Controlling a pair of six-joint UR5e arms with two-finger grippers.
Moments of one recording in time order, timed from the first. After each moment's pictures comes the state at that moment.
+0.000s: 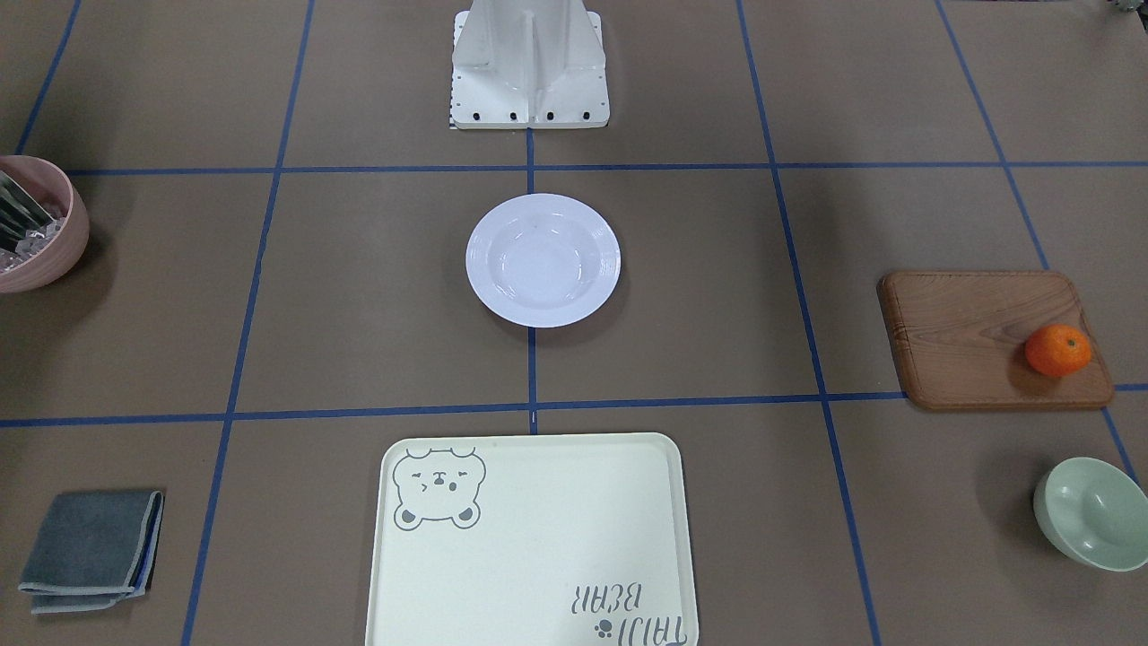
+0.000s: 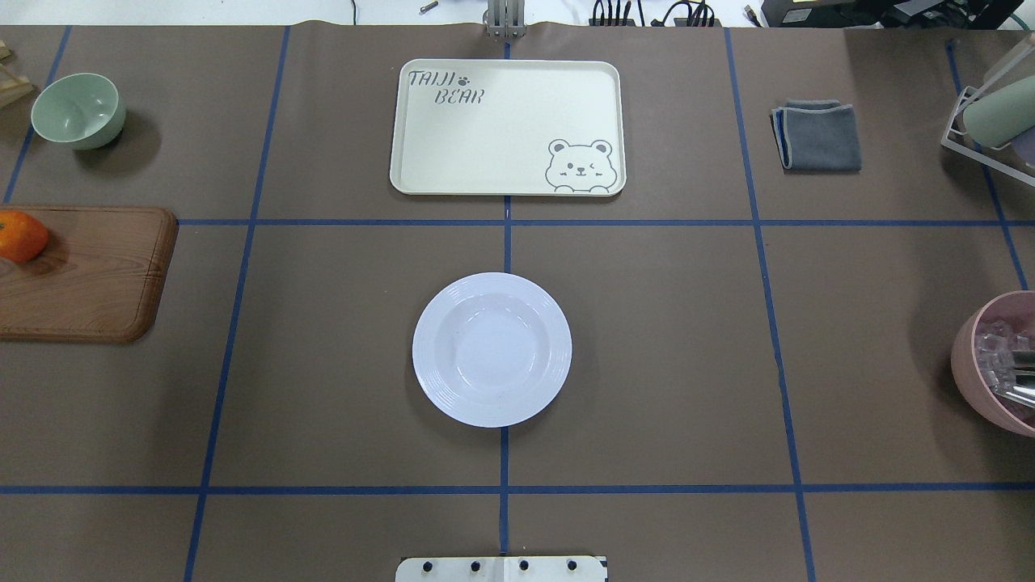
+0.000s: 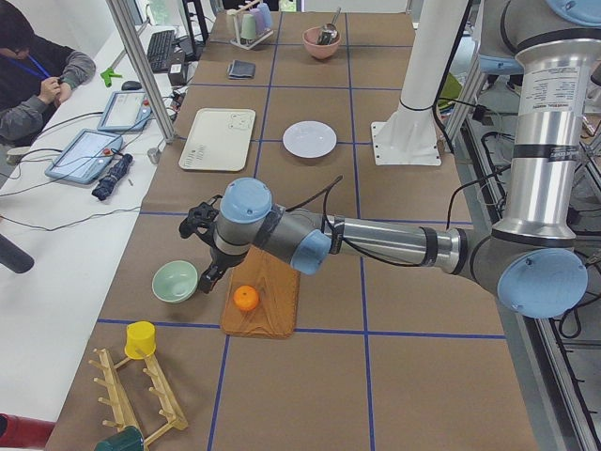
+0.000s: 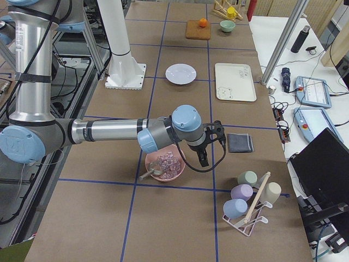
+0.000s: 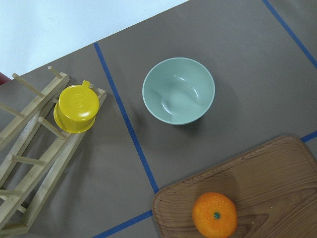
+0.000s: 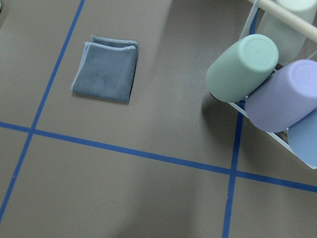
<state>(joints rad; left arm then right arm) -1.56 -1.60 -1.65 -1.98 -2.34 0.10 1.57 -1.67 1.78 -1.19 2.46 0.23</state>
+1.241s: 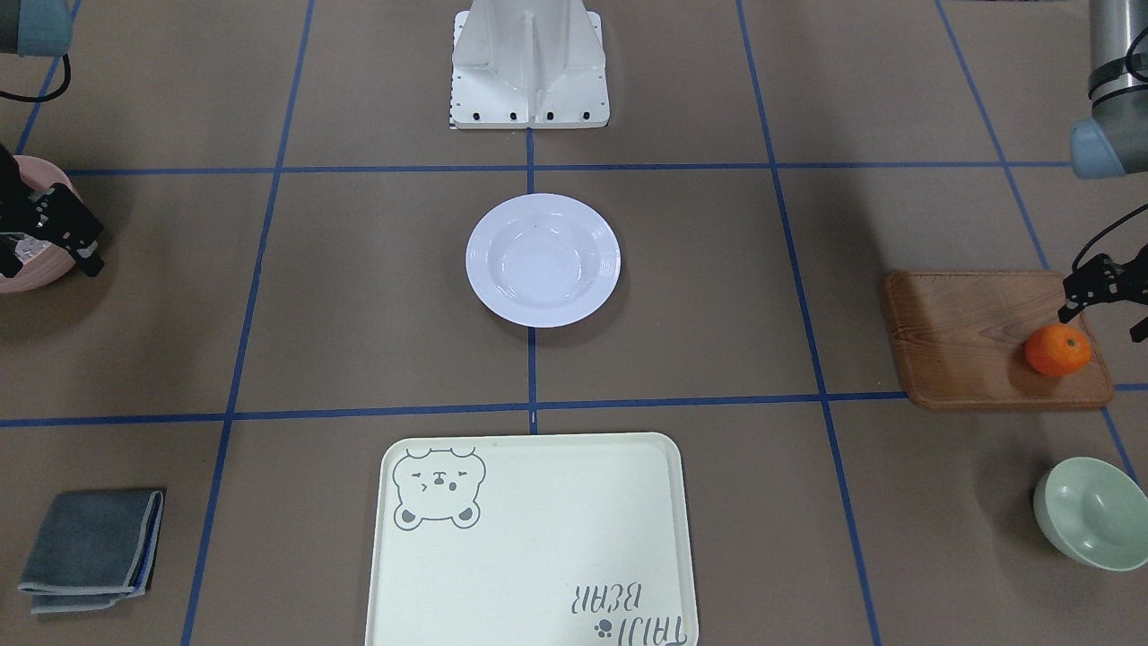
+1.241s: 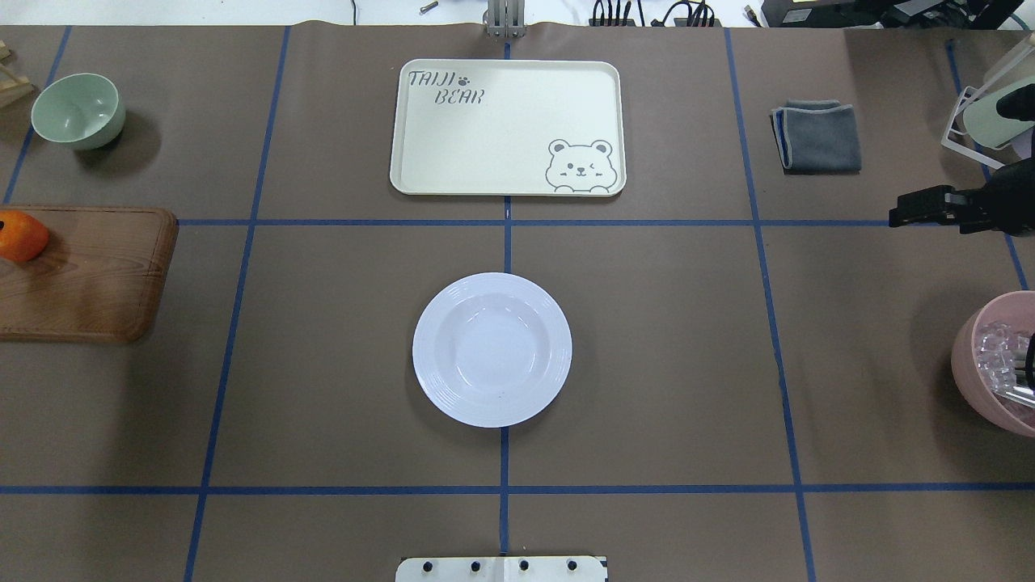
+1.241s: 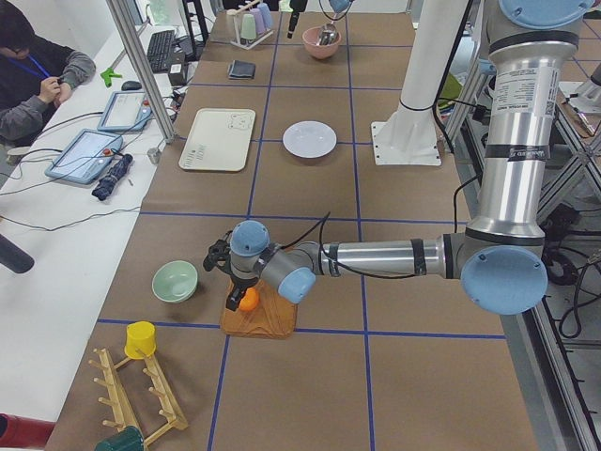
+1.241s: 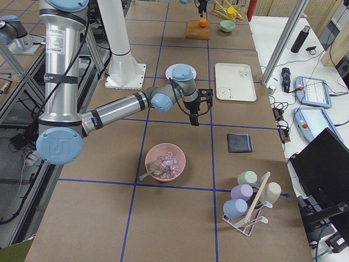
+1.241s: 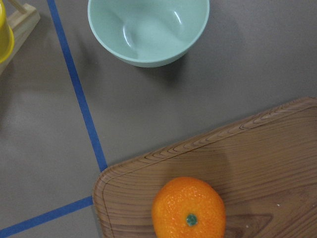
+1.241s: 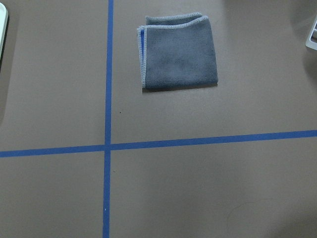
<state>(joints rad) -1.26 -1.61 -1.38 -2.30 -2.25 -0.27 1.04 -1.65 2.02 -1.19 2.05 0.92</state>
